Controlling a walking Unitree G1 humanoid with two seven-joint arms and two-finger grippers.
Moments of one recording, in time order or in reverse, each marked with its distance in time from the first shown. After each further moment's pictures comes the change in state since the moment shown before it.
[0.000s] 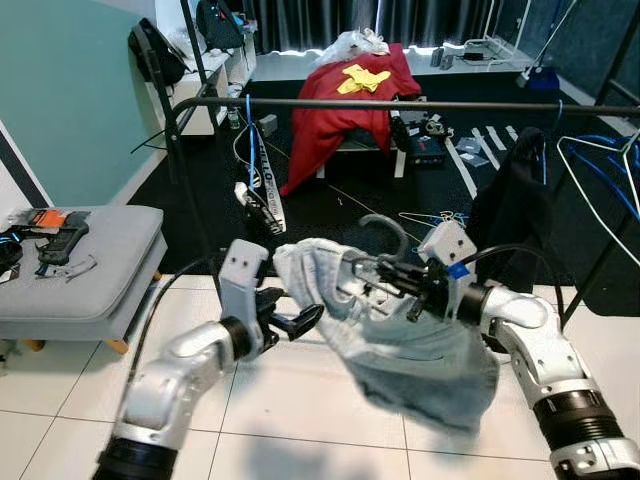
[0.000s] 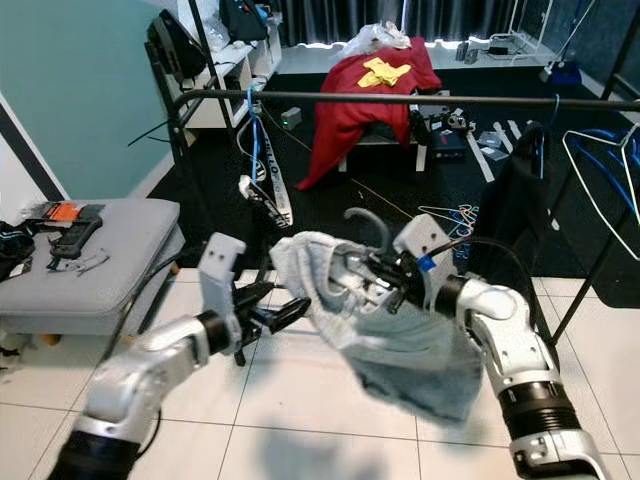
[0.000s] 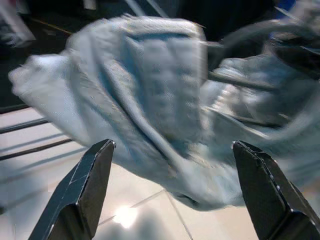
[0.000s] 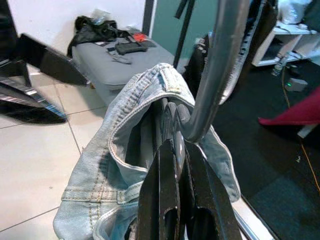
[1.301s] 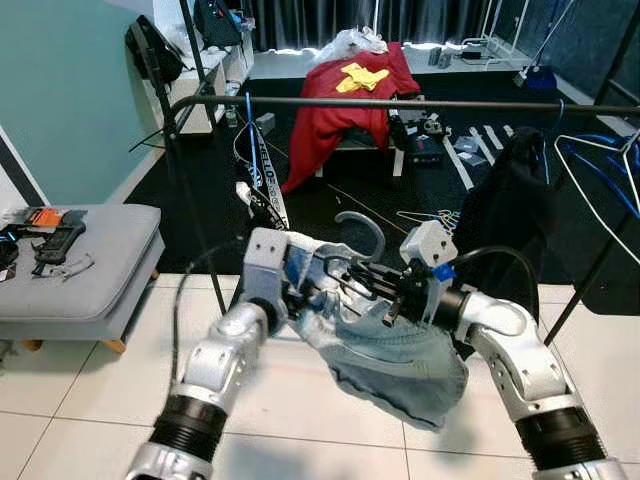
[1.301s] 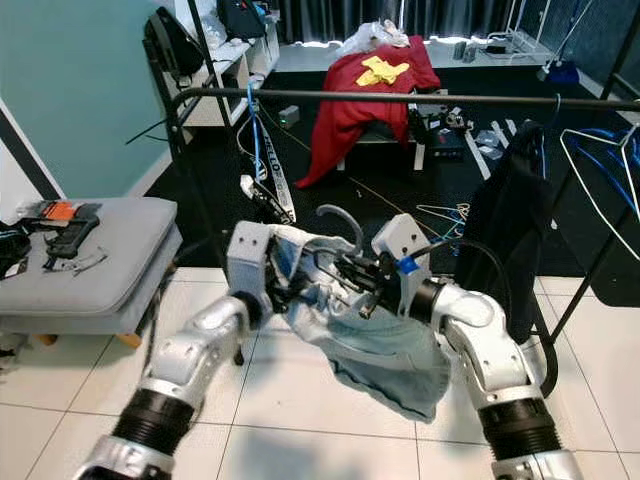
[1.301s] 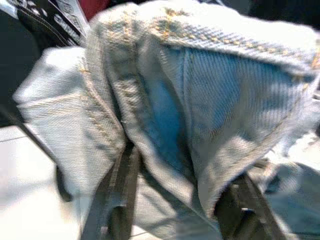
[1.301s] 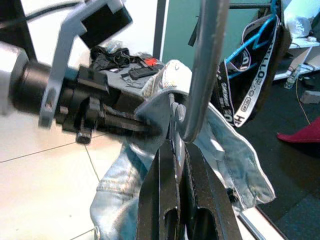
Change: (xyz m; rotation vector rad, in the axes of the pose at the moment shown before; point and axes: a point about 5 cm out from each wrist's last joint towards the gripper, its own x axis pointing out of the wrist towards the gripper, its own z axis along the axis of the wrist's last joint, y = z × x) left arm 0.038 0.013 0.003 0.105 -0.001 0.284; right arm 0.011 0.028 0.015 0.080 -0.093 0.028
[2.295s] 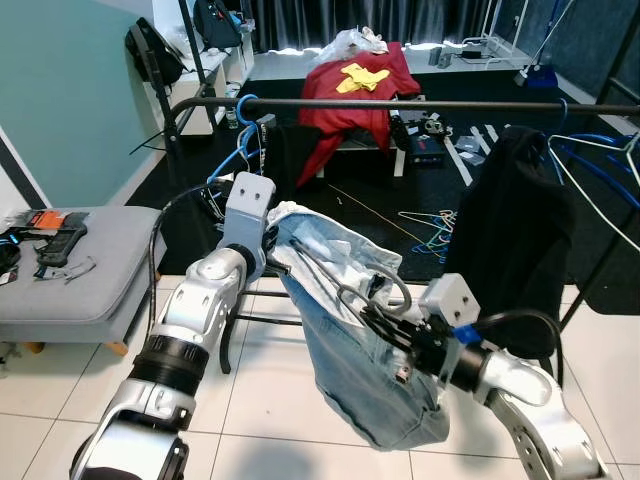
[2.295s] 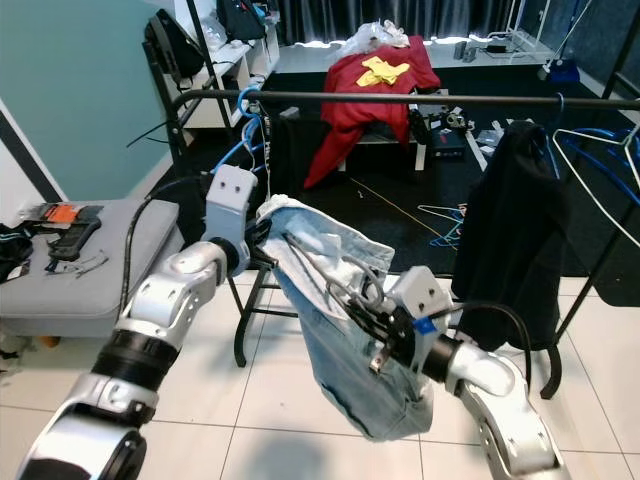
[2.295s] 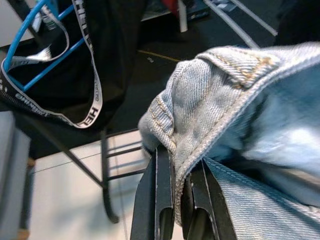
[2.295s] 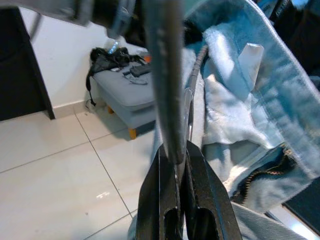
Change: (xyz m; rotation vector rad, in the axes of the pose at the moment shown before) left arm 0.019 0.034 0.053 0.153 -0.050 0.093; right arm -0.038 0.048 -0.016 0.058 -0.008 -0.040
